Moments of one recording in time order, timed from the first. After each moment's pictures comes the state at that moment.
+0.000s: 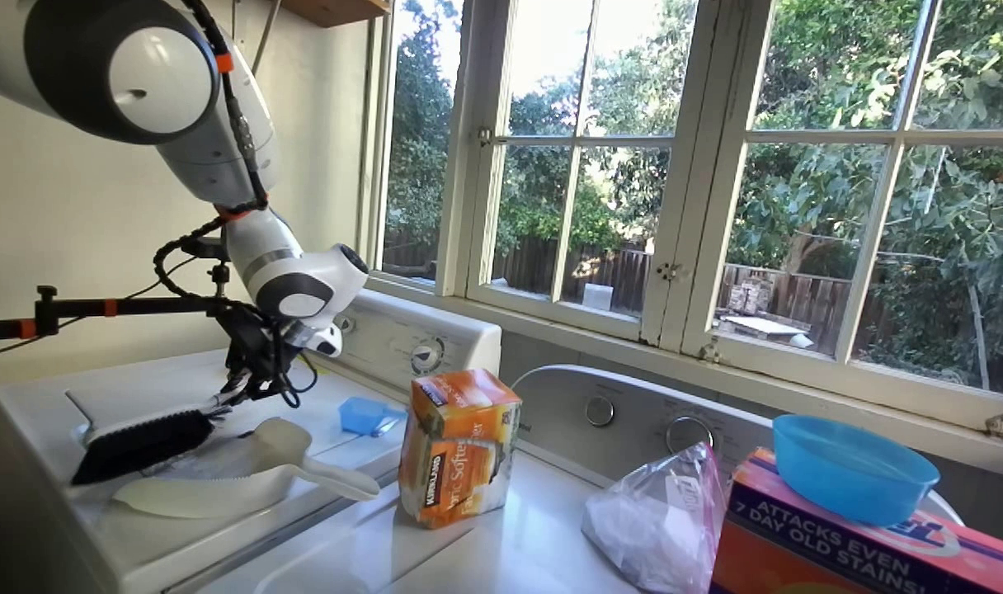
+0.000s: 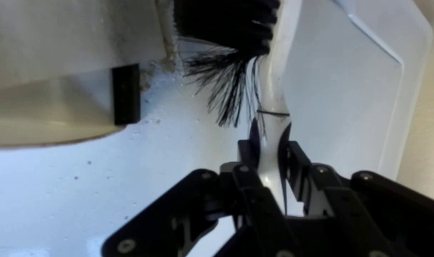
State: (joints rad) arm 0.40 0.57 0.50 -1.88 0.47 2.28 -0.26
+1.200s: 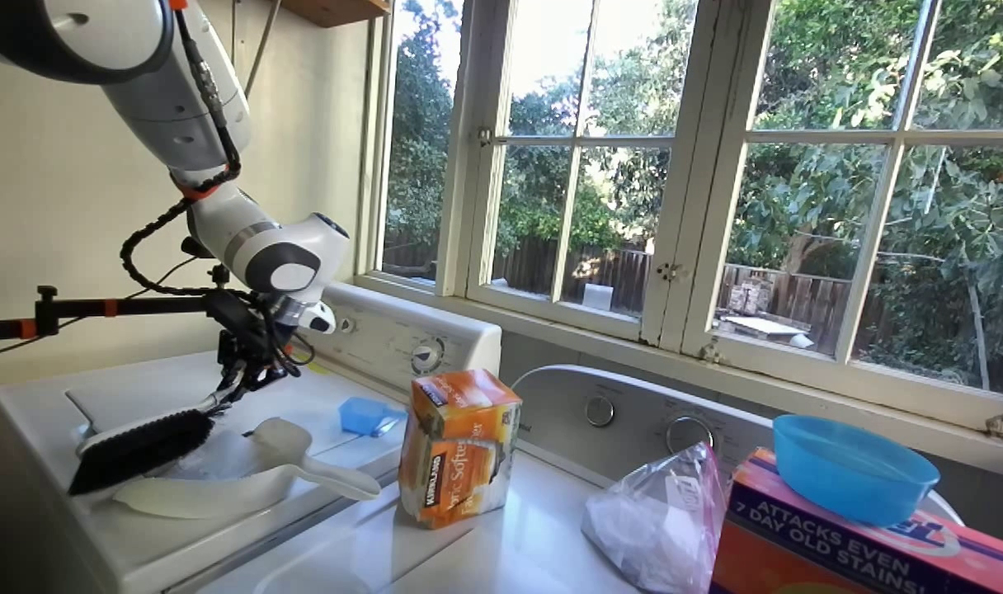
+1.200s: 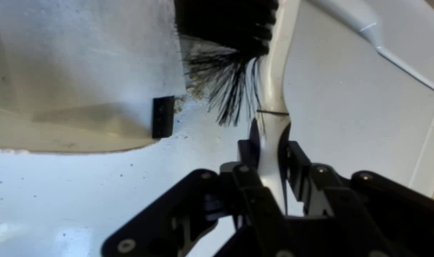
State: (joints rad) arm 0.43 0.44 0.48 -1.96 0.32 2.27 -0.15
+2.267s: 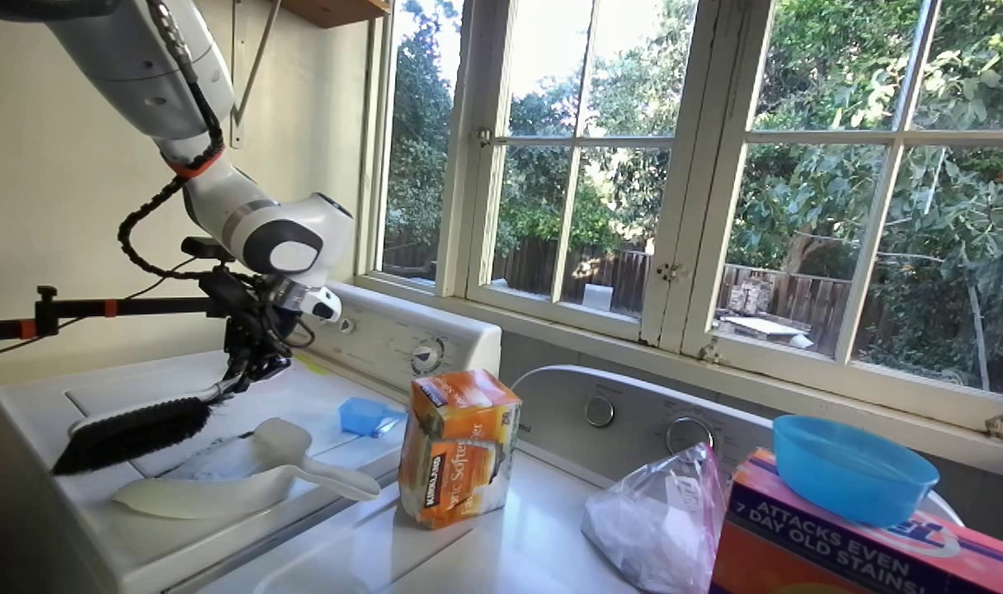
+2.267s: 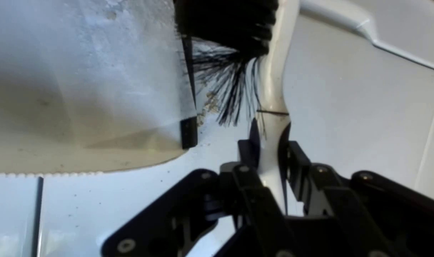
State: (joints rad) arm 0.42 0.32 0.45 -2.02 0.35 2.23 -0.06
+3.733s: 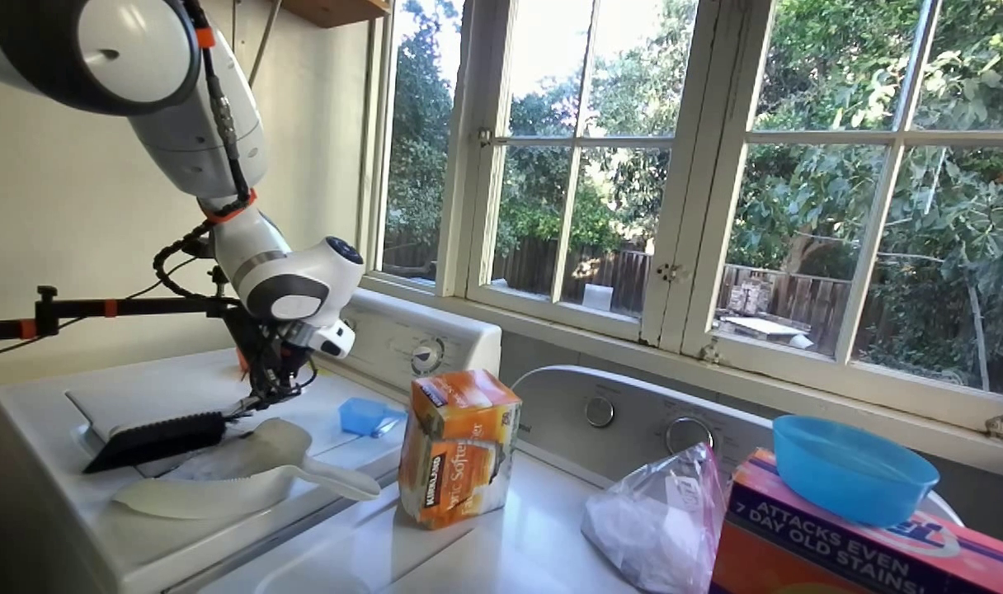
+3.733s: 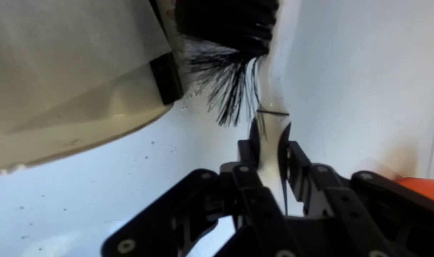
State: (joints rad) arm 0.43 0.51 0.45 -1.96 0.45 2.47 0.02
